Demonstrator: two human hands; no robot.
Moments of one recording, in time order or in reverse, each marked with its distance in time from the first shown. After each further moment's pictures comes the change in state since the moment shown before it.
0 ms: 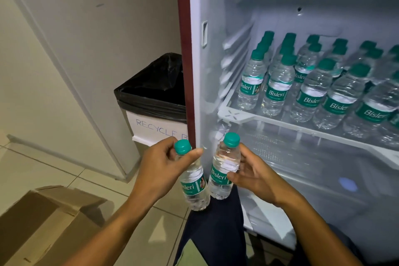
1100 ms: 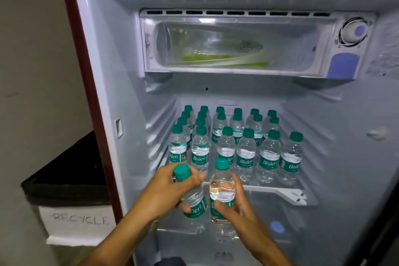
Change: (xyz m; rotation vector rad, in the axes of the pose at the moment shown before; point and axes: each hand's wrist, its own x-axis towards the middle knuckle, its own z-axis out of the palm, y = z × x) left_hand 0.058 0.144 0.072 -0.449 -0.576 0.057; right_hand -0.051 -0.041 -0.060 0.023 0.525 -0.166
